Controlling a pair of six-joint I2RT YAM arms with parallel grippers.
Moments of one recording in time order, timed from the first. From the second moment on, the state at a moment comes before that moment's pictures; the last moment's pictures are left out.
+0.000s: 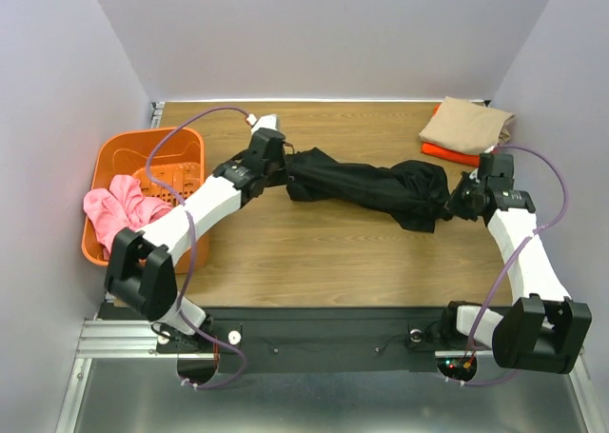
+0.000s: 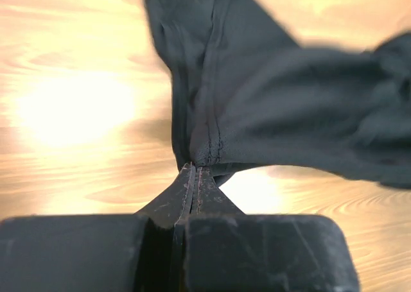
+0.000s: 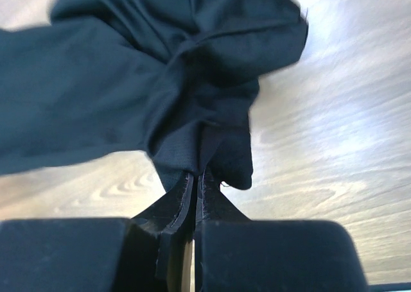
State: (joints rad) left arm -0.59 1.54 1.23 -0.39 -0.21 -0.56; right arm -0.13 1.14 0.95 -0.69 -0.05 0.43
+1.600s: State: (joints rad) left arm -0.43 1.39 0.96 -0.40 -0.18 -0.57; right arm 0.36 1.25 0.88 -0.92 -0.08 0.47
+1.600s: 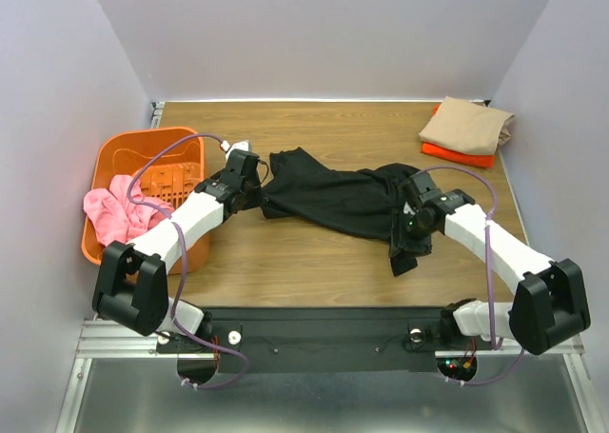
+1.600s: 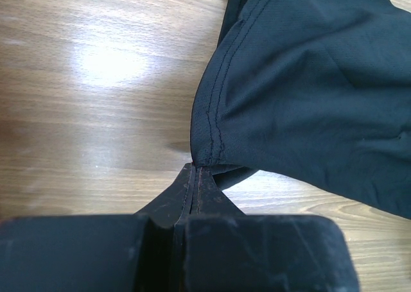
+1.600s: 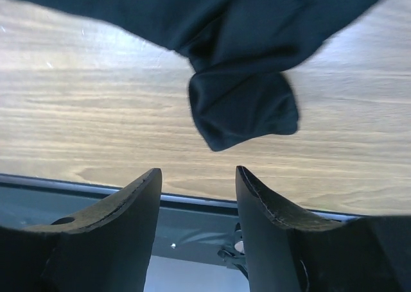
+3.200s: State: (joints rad) left arm -0.24 1.42 0.97 -0.39 -0.14 -0.50; right arm 0.36 1.51 1.19 -0.81 0.04 0.48
